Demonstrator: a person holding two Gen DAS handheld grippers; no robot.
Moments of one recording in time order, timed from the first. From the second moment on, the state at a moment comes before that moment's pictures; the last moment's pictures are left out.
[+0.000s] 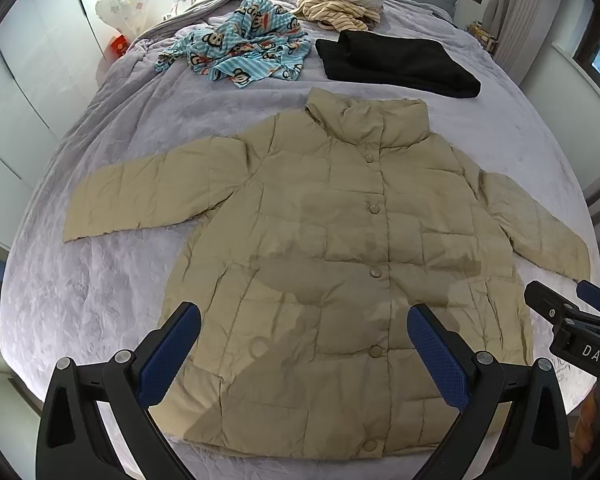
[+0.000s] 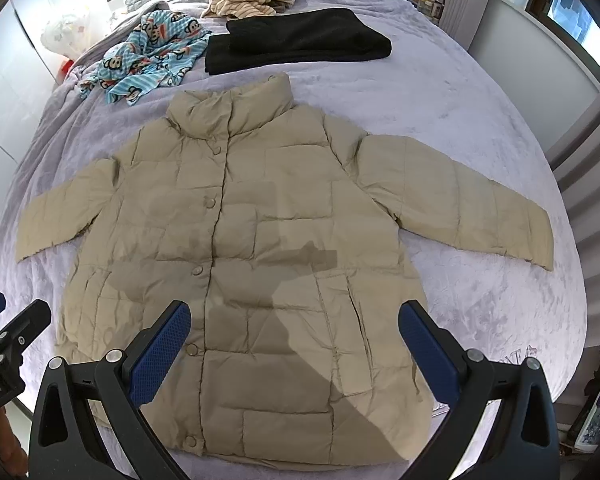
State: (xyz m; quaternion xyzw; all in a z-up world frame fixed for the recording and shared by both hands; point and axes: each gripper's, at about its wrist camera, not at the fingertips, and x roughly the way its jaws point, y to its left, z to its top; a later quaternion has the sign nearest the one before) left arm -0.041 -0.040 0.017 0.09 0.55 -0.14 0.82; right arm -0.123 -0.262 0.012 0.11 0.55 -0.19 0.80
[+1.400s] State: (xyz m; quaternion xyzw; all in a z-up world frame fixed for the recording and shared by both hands) left arm -0.042 -0.034 0.014 0.09 0.55 -0.14 0.82; right arm -0.123 -0.261 0.010 0.12 0.56 -0.19 0.80
